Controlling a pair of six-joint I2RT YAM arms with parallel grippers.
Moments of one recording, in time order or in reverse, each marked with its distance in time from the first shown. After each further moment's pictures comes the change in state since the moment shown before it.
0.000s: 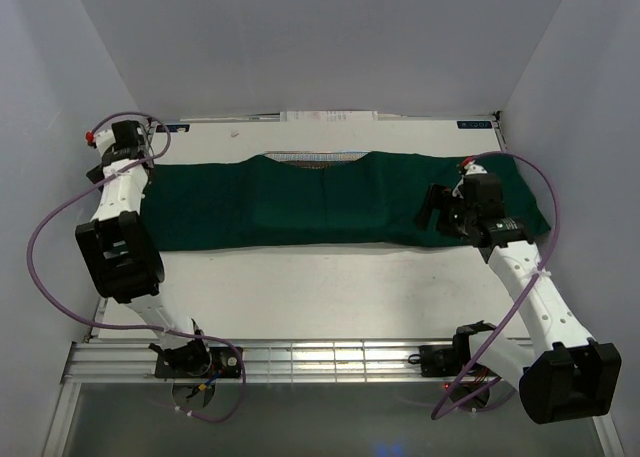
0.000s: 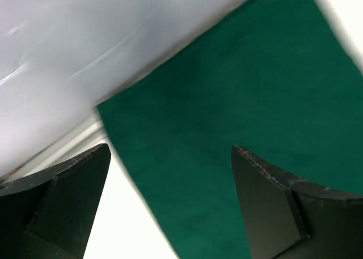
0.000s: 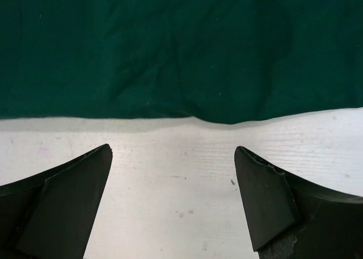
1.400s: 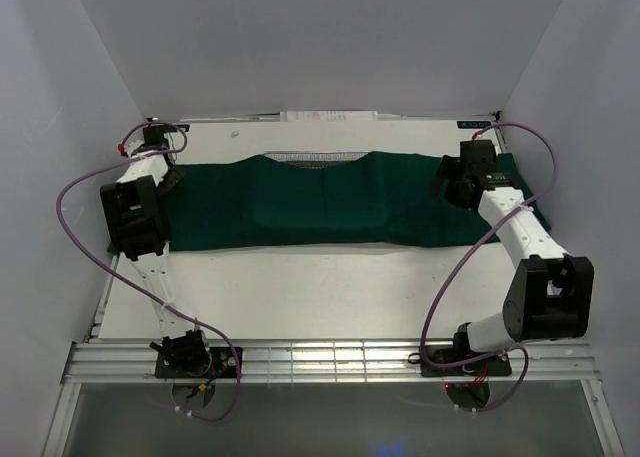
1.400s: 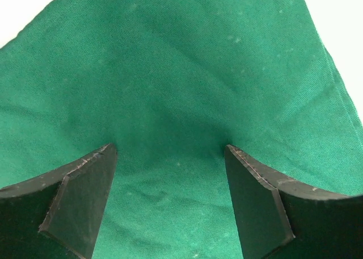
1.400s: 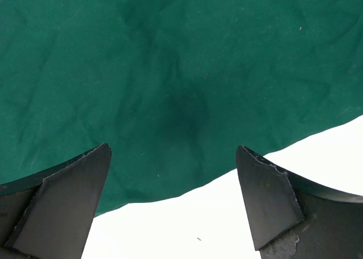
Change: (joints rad) left arm -0.048 0.424 0.238 0.054 0.158 -0.213; right arm -0.090 0.409 0.262 0.037 0.270 0.027
